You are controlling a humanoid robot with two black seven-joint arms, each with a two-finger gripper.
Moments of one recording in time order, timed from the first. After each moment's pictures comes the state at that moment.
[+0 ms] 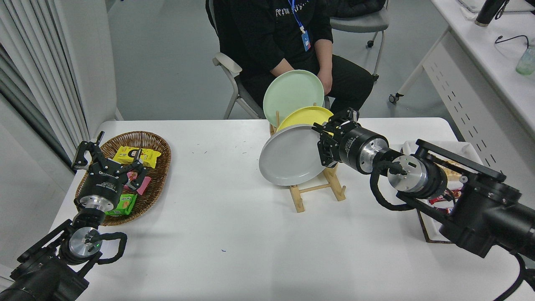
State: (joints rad) left arm -0.41 0.35 -1.02 -0.69 0.04 -0.47 -0.51; right arm 0.88 -0.41 0.52 1.42 0.30 -0.50 0.02
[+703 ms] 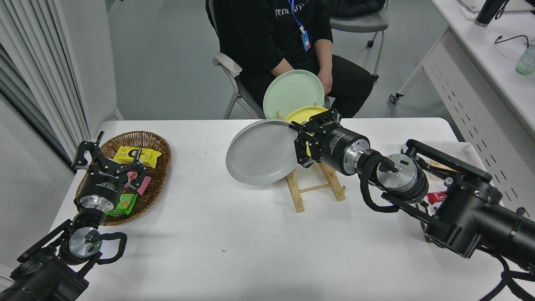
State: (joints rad) left arm -0.41 0.35 -1.02 -0.69 0.04 -0.47 -0.51; right arm 0.84 -0.34 0.54 1.41 0.58 -0.35 0.11
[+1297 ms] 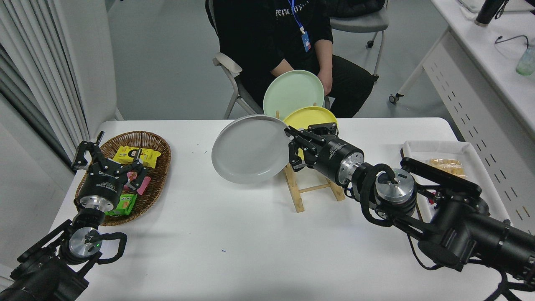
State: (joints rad) left arm -0.41 0.35 -1.02 -0.69 0.04 -0.47 -0.51; right arm 0.81 -0.33 0.42 1.34 0.94 -0.14 0.27
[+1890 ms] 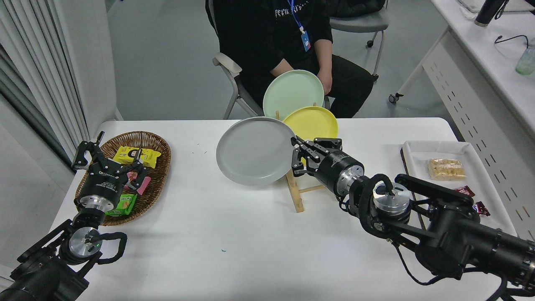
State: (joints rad) left arm -0.41 0.35 -1.02 -0.69 0.04 -0.47 -0.51; right arm 0.84 -0.31 0.36 1.35 1.00 -0.09 0.35
